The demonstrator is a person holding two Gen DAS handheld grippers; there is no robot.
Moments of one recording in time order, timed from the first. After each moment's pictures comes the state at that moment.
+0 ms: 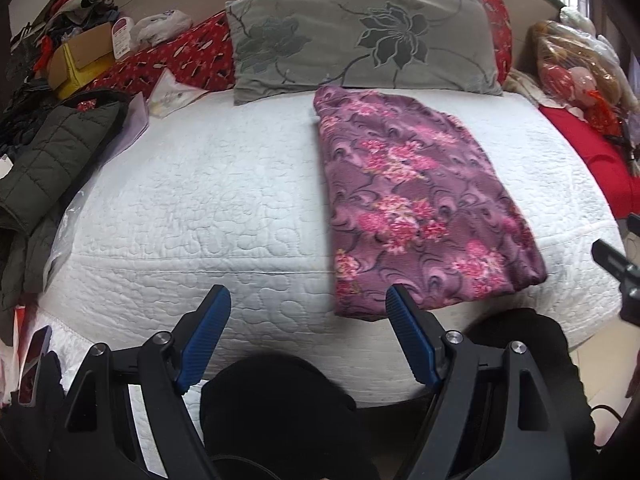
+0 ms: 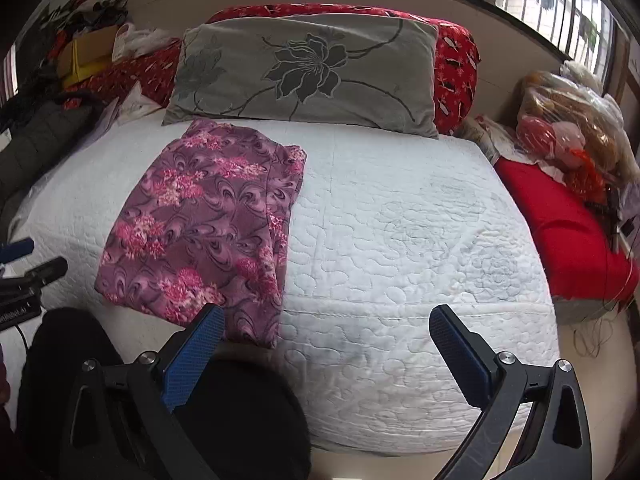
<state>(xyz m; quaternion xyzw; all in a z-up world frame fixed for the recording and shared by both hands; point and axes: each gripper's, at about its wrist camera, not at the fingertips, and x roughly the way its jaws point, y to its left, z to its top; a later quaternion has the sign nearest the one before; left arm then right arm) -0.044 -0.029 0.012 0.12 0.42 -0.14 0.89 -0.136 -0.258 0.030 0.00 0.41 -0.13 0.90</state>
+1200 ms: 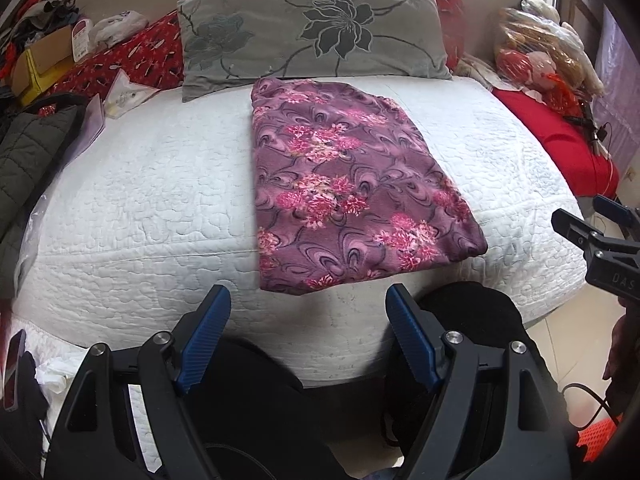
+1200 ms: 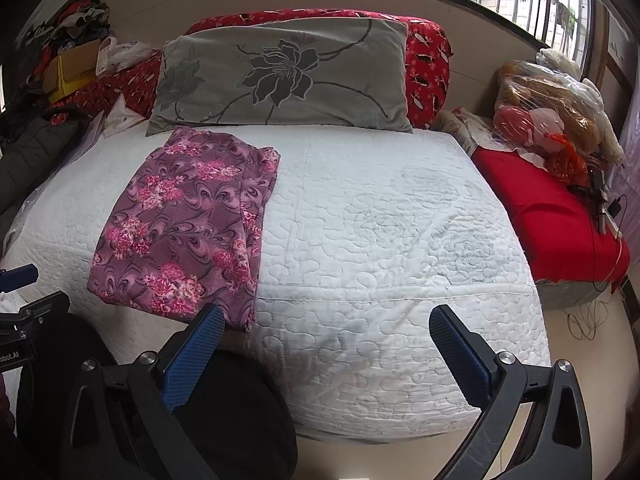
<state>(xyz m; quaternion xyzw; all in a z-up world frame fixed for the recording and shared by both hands) -0.077 -0.061 0.014 0.12 0.44 -0.20 0.87 -0.159 -0.277 0.035 0.03 0.40 -0.15 0.90</state>
